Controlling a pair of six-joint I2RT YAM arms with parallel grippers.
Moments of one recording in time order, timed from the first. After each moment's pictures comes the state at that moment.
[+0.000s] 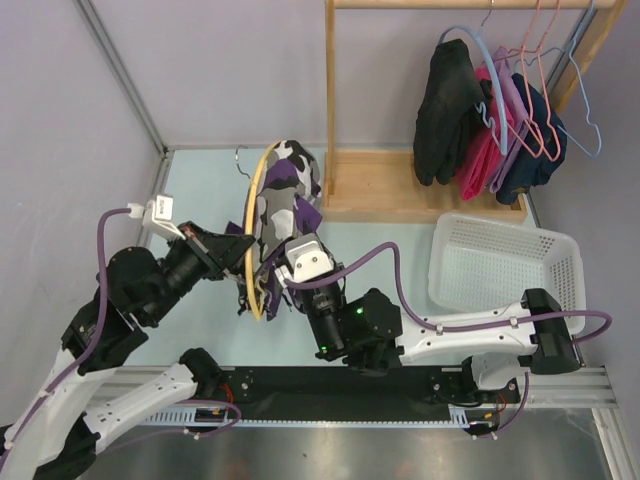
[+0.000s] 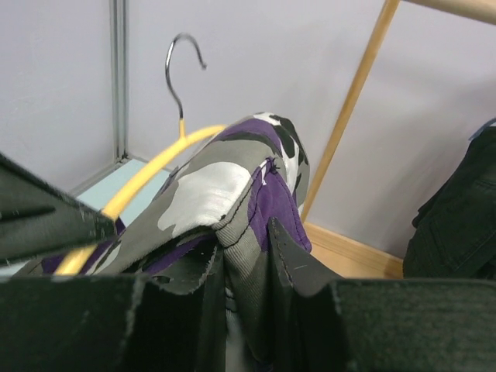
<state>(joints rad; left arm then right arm) -0.77 0.61 1.17 -0.66 -0.21 -0.80 1.58 1.50 1.27 0.93 1.13 -0.85</state>
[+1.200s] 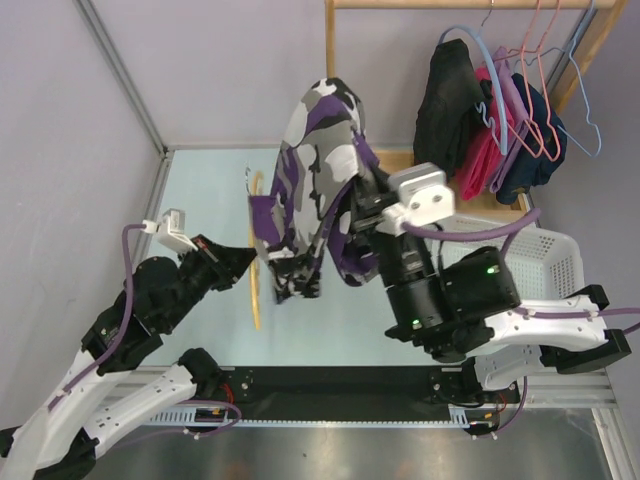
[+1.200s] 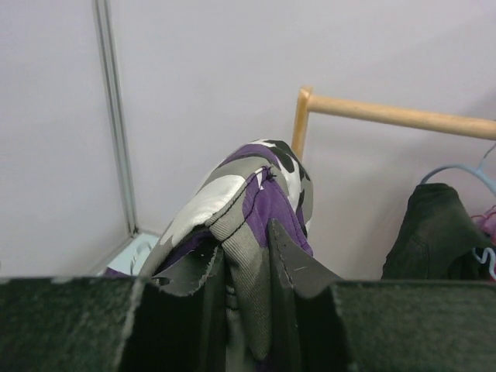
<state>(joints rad) -0.77 0.54 0.97 -0.63 -0.26 -0.89 1.65 1.35 1.65 0.71 1.12 -1.01</state>
